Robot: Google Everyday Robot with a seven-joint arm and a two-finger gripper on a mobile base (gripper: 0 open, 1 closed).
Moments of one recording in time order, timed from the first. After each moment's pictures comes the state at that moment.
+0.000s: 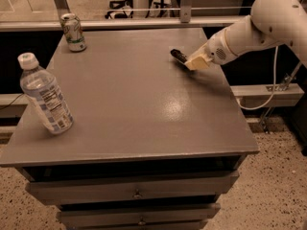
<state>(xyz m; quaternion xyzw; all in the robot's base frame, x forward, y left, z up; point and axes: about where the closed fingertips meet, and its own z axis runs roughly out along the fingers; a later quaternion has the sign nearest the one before) 0.687 -0.146 0.858 -0.47 0.79 0.16 0.36</state>
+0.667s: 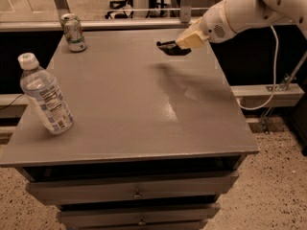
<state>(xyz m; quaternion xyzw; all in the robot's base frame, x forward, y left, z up) 0.682 -0.110 0.939 -0.52 0.73 0.16 0.42</state>
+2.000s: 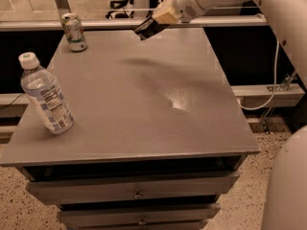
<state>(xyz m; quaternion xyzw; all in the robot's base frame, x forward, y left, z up) 0.742 -0.044 0.988 -0.58 0.65 0.08 0.48</state>
